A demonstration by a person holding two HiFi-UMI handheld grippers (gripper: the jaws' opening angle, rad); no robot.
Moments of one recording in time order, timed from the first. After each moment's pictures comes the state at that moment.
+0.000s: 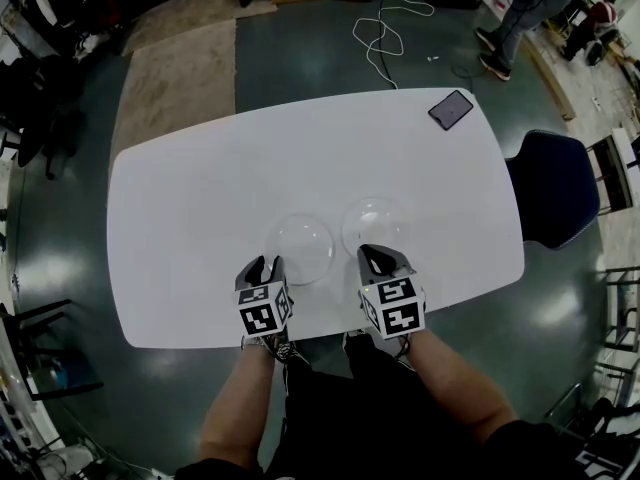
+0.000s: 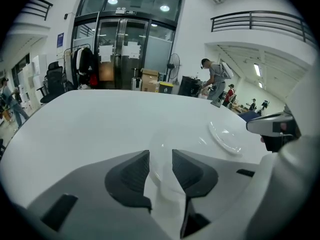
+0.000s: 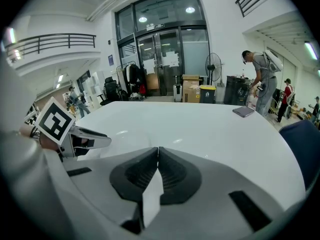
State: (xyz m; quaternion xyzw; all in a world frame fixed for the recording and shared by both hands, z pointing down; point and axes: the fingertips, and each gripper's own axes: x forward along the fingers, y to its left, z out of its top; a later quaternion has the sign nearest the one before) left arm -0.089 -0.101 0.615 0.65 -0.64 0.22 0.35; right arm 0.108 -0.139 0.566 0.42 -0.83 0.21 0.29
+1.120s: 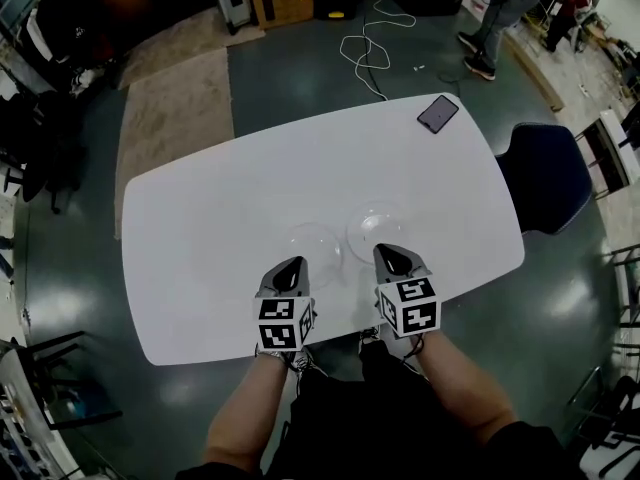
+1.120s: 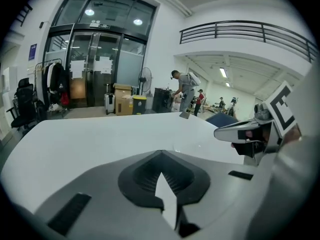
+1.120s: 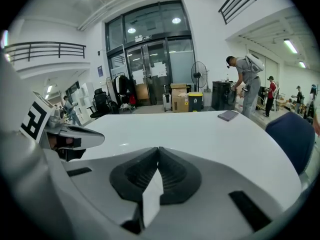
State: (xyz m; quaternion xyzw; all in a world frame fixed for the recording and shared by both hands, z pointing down) left arm -0.033 -0.107 0.527 0.77 -0.55 0.20 0.26; right arm 0.126 -0.128 0.524 0.48 -0.81 0.22 0.24
